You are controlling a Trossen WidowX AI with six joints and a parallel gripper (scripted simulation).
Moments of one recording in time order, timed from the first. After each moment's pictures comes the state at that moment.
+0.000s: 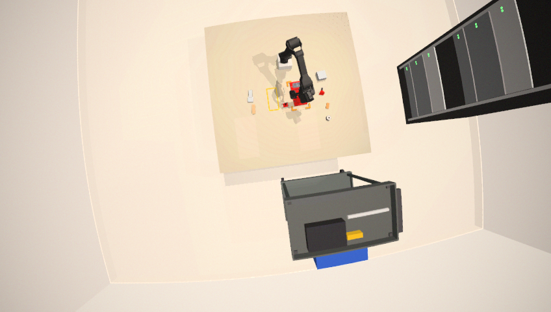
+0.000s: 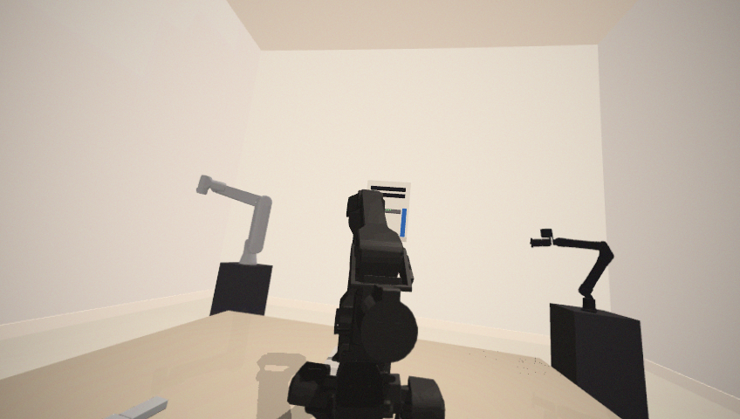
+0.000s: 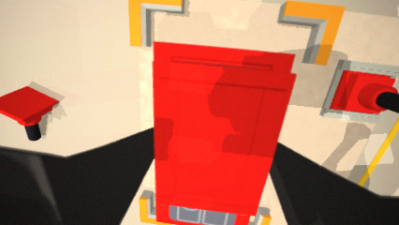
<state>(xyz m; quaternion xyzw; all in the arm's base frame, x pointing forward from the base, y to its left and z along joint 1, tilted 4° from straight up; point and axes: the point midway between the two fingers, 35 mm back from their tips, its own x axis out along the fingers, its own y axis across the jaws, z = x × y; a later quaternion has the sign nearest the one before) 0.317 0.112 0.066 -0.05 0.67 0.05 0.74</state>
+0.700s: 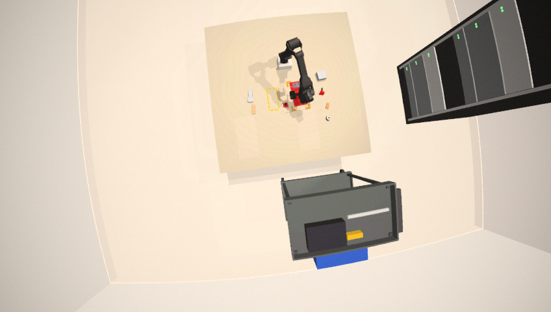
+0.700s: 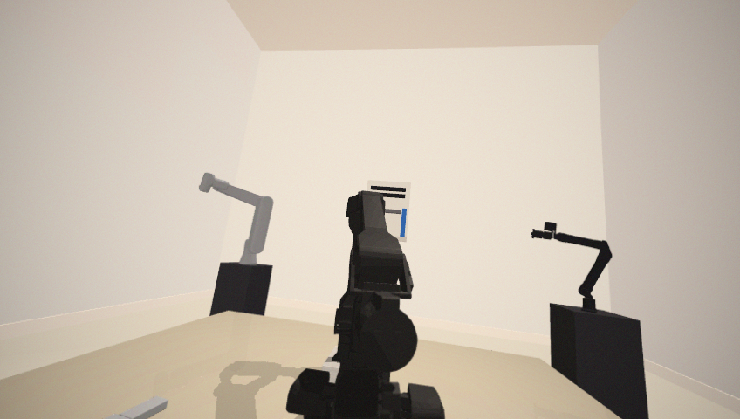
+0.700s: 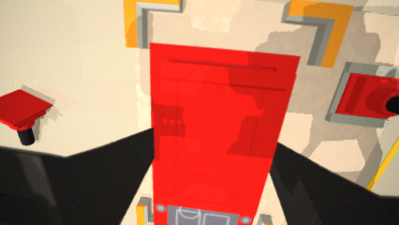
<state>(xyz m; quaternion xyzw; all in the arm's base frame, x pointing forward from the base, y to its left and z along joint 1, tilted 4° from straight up) 0.319 0.112 0.058 -0.05 0.67 0.05 0.74</state>
